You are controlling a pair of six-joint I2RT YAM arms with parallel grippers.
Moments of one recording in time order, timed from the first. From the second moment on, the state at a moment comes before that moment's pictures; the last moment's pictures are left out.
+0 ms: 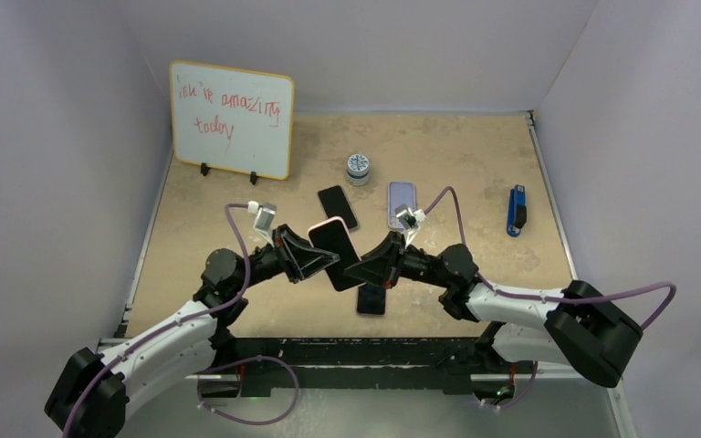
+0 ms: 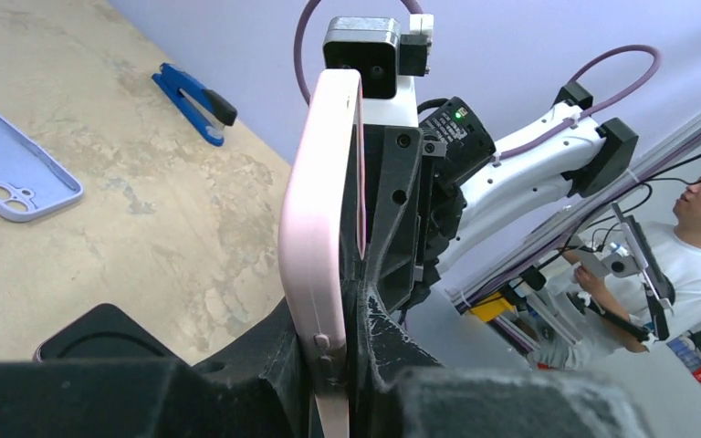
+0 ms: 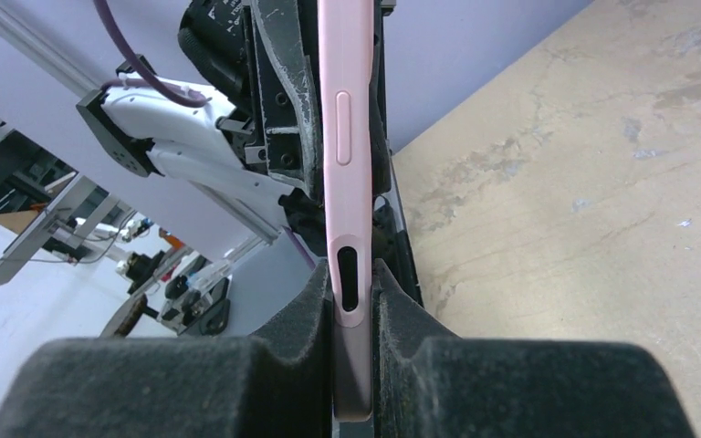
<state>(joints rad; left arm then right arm) -0.63 0.78 0.22 0.79 0.53 -0.84 0.84 1.20 0.29 1.13 -0.54 0.85</state>
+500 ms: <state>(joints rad) -0.63 0.73 0.10 0.87 0.32 -1.04 0.87 1.17 0.29 1.06 -0.46 0.78</state>
